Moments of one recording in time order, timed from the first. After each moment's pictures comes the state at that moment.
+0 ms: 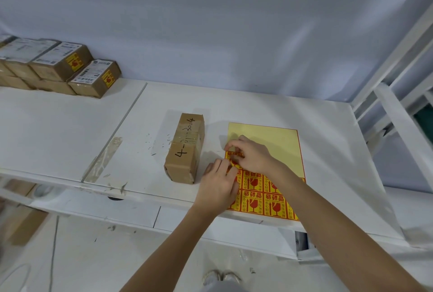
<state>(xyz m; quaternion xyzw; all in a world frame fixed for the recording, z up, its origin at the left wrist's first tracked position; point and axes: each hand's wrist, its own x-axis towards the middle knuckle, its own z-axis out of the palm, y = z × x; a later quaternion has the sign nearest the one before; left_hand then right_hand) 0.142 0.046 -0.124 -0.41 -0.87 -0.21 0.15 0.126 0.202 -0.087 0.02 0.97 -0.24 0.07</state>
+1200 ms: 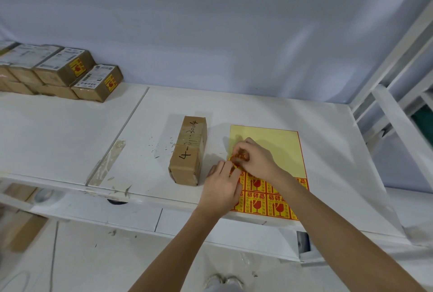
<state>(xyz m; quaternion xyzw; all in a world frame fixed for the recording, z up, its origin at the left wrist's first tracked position) 0.143 0.045 -0.122 -0.41 -0.87 -0.22 0.16 0.139 0.198 -0.095 0.05 0.95 -0.30 -0.03</state>
